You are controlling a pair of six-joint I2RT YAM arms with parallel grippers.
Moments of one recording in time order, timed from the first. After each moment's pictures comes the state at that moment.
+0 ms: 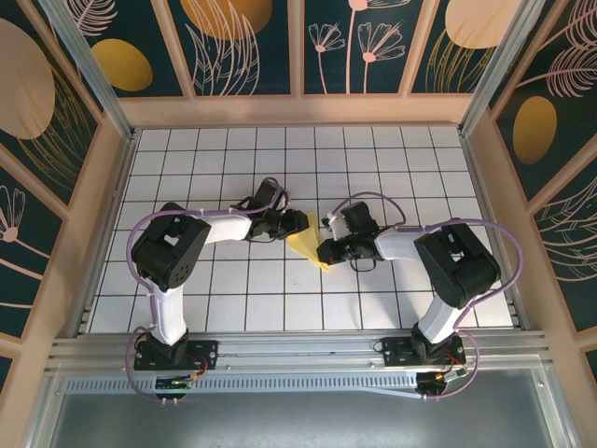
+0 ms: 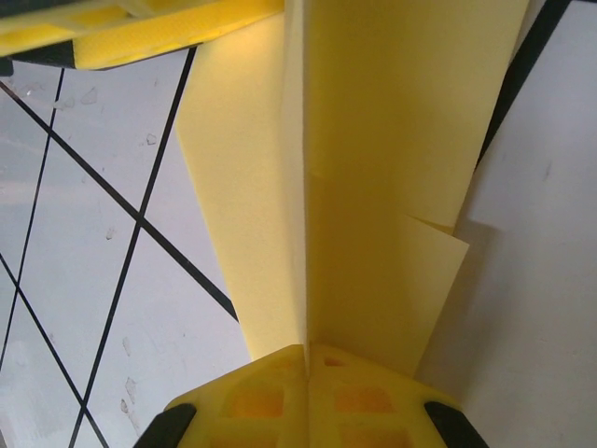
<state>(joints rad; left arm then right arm) -0.60 1.95 1.06 0.02 0.38 -0.86 0.56 1.69 0.70 0.01 -0.54 0.30</state>
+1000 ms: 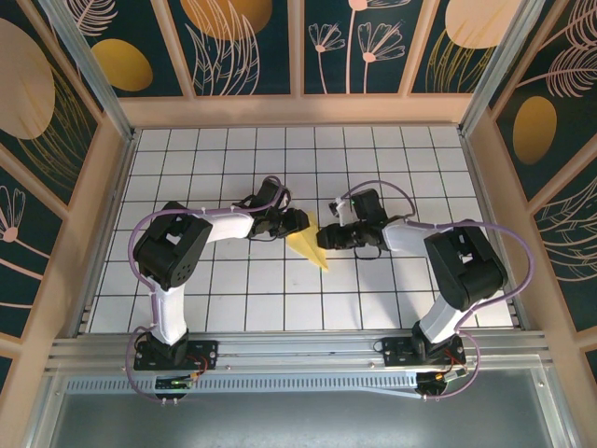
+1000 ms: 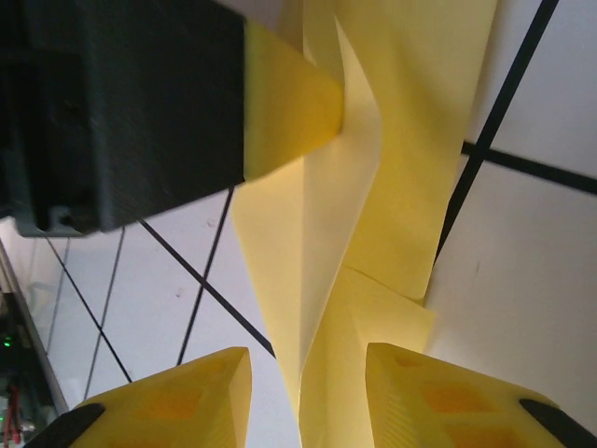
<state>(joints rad) -0.60 1.96 1.09 -0.02 0.34 -0.84 0.46 1.66 0.77 -0.02 -0.65 0.35</state>
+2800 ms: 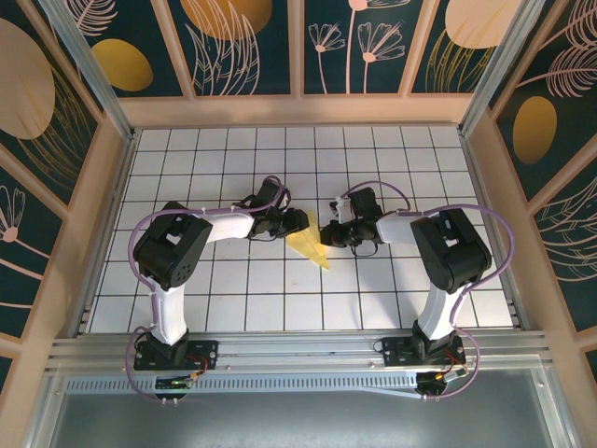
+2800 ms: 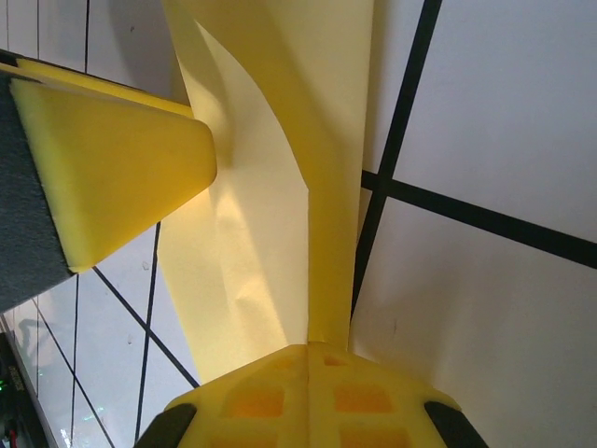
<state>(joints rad) -0.60 1.96 1.10 -0.03 0.33 -0.84 0.45 1.80 0.83 -0.01 -0.63 0.42</state>
